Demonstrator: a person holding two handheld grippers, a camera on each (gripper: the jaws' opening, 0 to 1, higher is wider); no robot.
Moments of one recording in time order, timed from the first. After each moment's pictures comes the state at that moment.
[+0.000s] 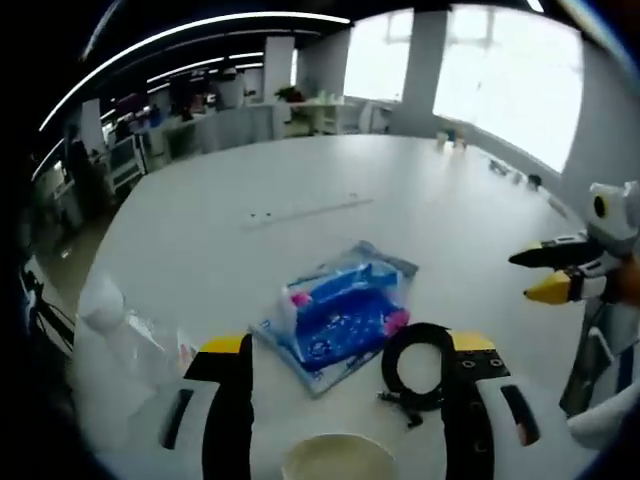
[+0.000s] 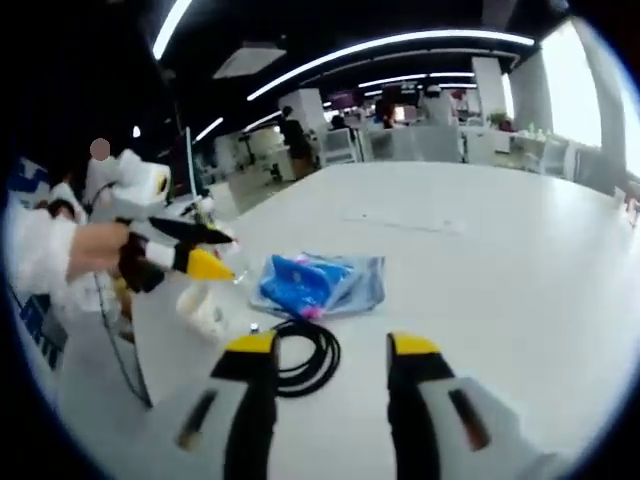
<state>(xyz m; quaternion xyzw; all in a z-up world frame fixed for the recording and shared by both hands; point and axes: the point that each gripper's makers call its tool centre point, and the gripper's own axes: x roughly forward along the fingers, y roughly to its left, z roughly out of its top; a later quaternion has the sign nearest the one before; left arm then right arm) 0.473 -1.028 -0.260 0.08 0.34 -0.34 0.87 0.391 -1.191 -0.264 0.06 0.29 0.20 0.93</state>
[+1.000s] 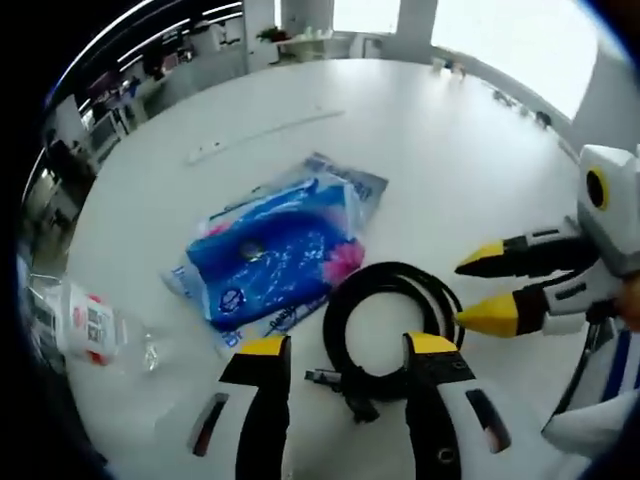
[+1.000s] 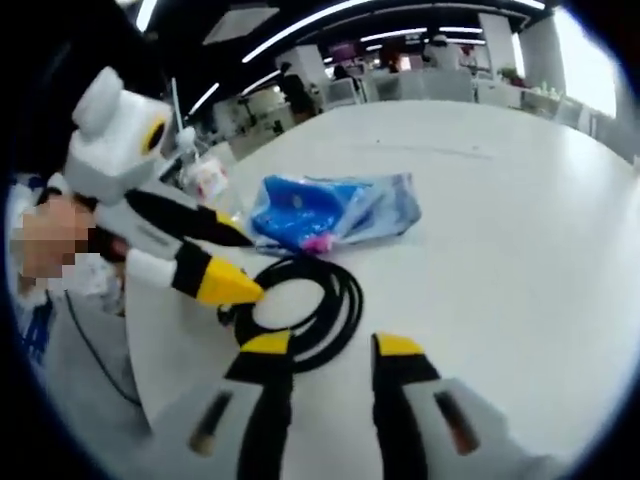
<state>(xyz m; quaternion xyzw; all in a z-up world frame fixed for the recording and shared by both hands) 0.426 -1.077 -0.347 0.15 0.46 -0.33 0.81 0.383 -1.159 -0.355 0.08 0.38 0.21 0.90</state>
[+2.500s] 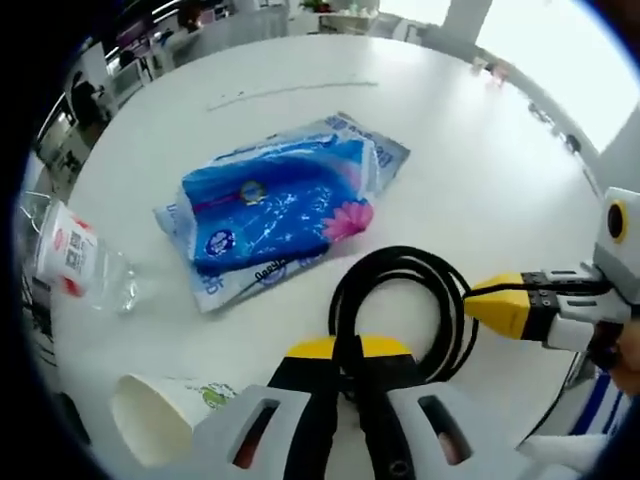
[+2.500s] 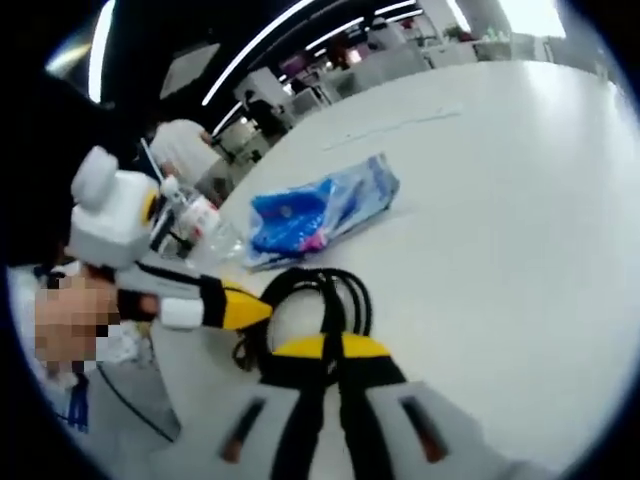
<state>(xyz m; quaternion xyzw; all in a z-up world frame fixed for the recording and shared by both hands) 0.406 -1.071 -0.354 0.10 0.52 -0.27 0.80 0.371 -1.154 -0.344 0.22 0.38 0.17 0.88</state>
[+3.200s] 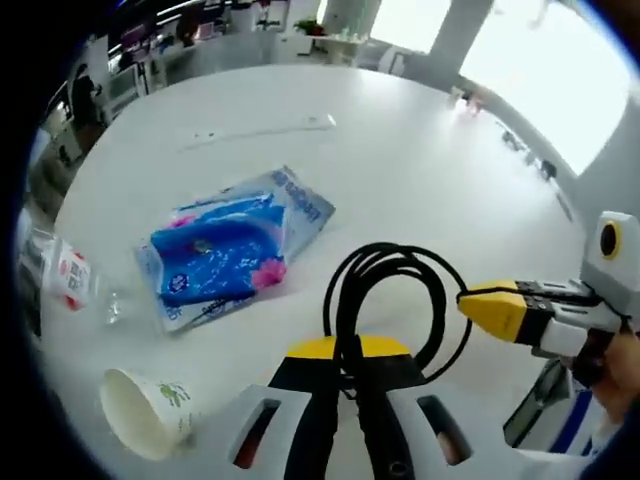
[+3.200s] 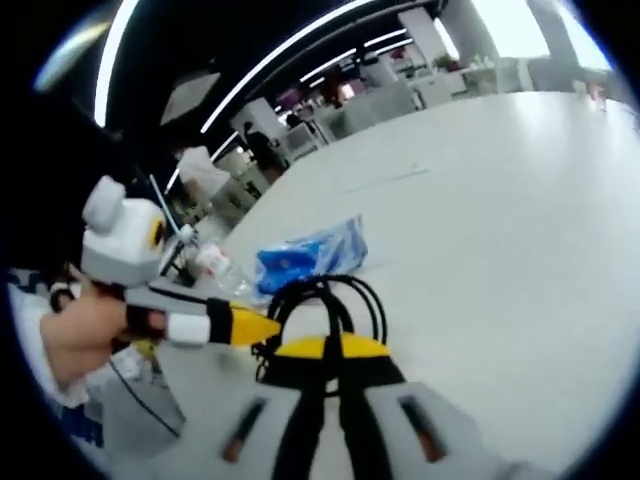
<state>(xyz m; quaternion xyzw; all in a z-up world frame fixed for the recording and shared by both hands) 0.387 -1.144 -0.307 0.04 0.49 -0.31 0.82 0.355 -1.221 -0.286 0.23 0.32 0.14 0.91</state>
